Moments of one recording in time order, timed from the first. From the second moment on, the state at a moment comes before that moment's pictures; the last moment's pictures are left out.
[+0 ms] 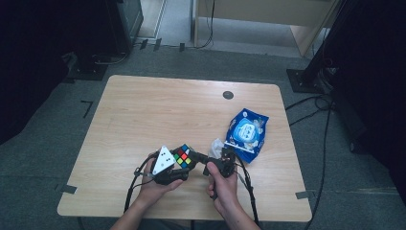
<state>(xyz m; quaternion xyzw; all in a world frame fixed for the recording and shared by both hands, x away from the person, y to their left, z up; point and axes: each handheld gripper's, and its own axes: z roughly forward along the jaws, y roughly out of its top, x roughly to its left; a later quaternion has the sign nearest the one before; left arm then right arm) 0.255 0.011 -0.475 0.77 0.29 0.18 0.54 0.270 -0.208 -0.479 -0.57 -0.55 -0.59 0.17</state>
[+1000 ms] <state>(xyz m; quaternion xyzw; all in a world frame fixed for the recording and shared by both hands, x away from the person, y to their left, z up) 0.275 0.050 -0.471 0.76 0.32 0.18 0.53 0.290 -0.252 -0.479 -0.46 -0.75 -0.45 -0.17</state>
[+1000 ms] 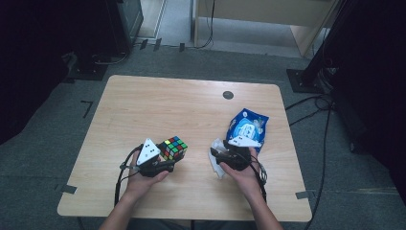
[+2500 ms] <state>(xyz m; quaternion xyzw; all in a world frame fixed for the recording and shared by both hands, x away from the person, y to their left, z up) 0.275 0.053 -0.472 0.76 0.33 0.17 0.53 0.322 -0.216 -0.516 -0.32 -0.86 -0.38 -0.09</state>
